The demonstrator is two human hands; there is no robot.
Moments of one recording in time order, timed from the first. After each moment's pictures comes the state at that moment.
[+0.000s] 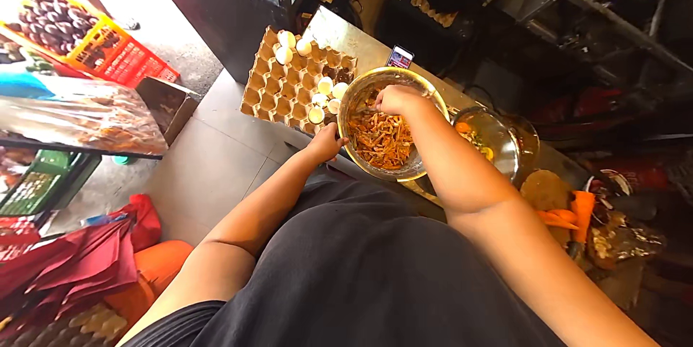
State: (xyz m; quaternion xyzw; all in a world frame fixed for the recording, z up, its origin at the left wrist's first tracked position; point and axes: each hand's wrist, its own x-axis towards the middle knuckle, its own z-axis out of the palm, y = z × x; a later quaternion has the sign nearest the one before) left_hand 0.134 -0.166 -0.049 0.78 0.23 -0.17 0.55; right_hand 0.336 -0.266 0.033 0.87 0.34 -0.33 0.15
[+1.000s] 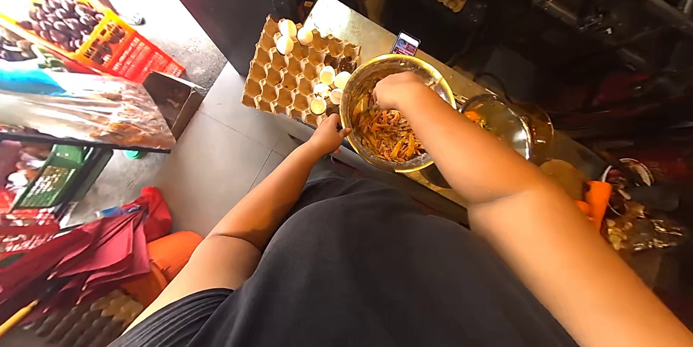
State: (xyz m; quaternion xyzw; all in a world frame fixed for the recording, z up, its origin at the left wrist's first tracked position) left_hand 0.130 -0.172 -0.047 0.77 0.25 -0.16 0.56; right_hand 0.297 -0.250 0.055 0.82 0.39 -0.31 0.29
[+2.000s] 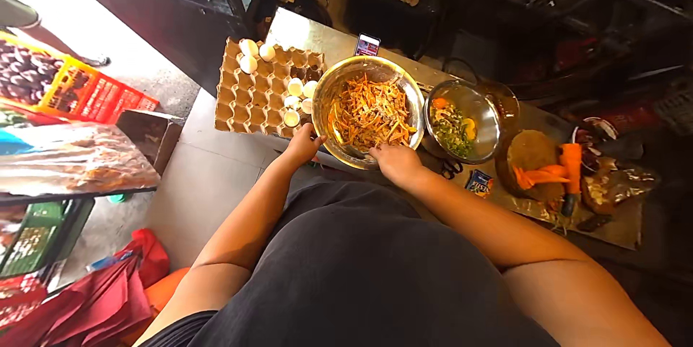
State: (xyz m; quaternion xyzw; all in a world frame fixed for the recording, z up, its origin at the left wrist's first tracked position) left_hand 0.133 -0.168 -0.049 0.79 0.24 -0.18 0.53; right_hand 0.206 -0.405 0.033 0.88 0.36 -0.29 0.15
